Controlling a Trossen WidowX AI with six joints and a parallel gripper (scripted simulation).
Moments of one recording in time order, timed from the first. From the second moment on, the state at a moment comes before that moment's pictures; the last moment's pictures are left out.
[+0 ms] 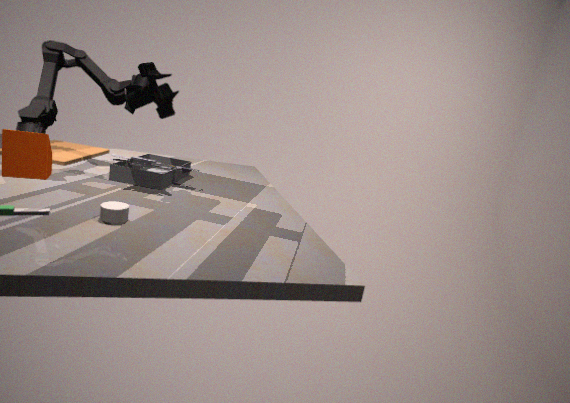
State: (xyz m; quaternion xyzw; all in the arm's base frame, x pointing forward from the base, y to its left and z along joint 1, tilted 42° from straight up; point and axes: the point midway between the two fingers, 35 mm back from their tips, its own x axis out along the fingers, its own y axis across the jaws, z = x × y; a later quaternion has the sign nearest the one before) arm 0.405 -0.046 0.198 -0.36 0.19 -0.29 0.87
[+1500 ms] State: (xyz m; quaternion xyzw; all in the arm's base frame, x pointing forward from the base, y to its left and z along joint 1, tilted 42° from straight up) arm 0.377 0.146 0.090 0.00 0.70 0.15 0.70
